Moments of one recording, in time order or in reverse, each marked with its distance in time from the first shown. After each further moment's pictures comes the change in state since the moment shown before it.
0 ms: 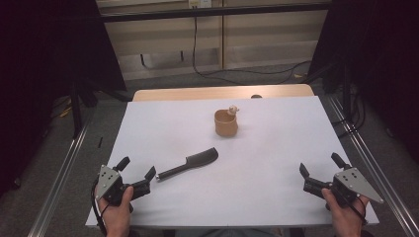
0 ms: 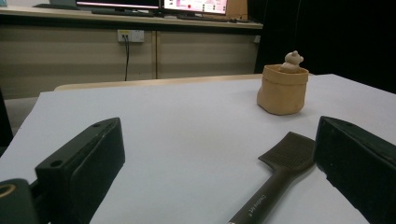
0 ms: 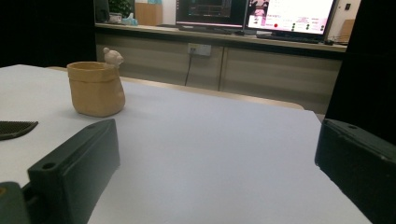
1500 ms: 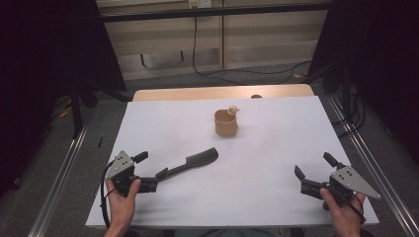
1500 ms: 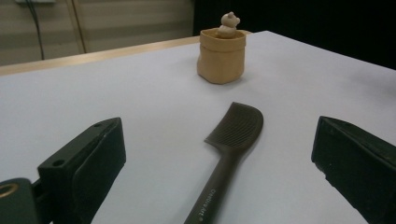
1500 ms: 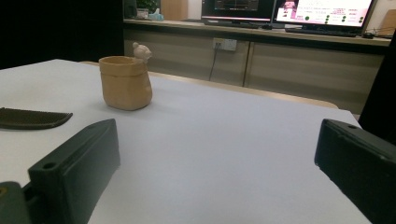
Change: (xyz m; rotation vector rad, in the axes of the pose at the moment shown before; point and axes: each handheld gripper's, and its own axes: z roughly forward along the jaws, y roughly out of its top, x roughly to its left) left arm 0.000 0.021 0.034 0.195 -0.288 0.054; right arm 0.003 0.000 0.005 0.023 0.112 0.005
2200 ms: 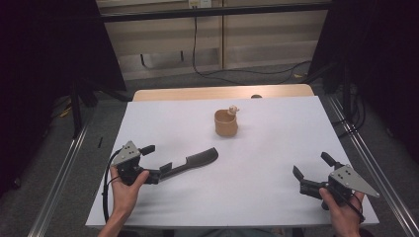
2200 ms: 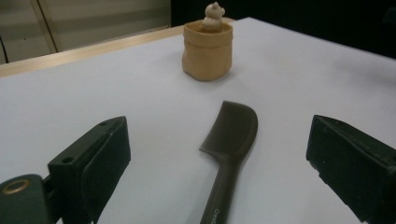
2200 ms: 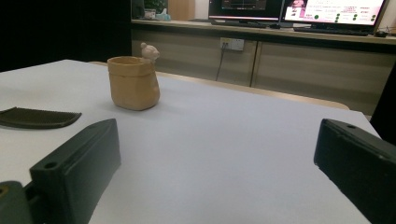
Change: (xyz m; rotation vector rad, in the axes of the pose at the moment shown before) left arm 0.011 0.014 0.022 0.083 -0.102 0.065; right arm 0.001 0.000 0.002 0.001 0.030 0.006
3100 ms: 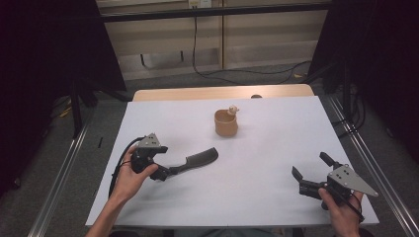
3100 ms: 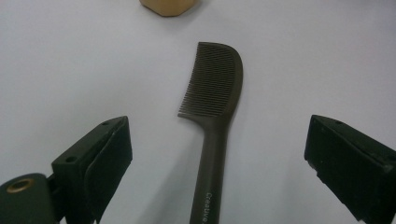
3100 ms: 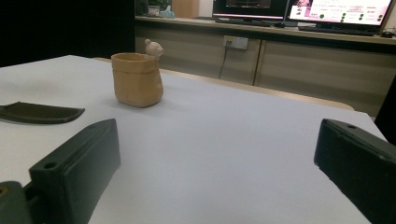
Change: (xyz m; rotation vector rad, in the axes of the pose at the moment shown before) left arm 0.007 0.027 0.036 0.329 -0.139 0.088; right arm 0.001 0.000 0.001 0.011 0.017 -0.016
